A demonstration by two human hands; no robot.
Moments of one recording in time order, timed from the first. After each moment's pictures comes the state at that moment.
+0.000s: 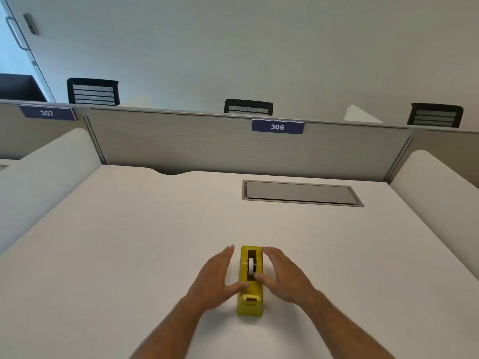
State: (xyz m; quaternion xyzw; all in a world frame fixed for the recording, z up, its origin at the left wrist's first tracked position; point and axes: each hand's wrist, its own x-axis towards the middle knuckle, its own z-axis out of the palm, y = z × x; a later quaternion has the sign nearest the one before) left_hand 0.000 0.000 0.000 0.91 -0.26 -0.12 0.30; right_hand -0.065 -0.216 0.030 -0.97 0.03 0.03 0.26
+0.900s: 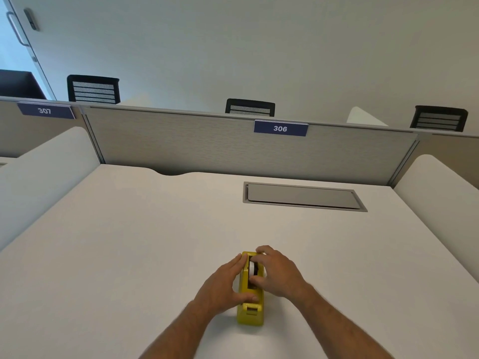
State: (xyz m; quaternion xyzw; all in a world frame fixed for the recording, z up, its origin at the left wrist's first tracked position) left_hand 0.005 -0.018 0.003 0.88 -0.28 -0.17 0.33; right_hand -0.030 -0.203 0.045 -0.99 0.00 0.04 0.16
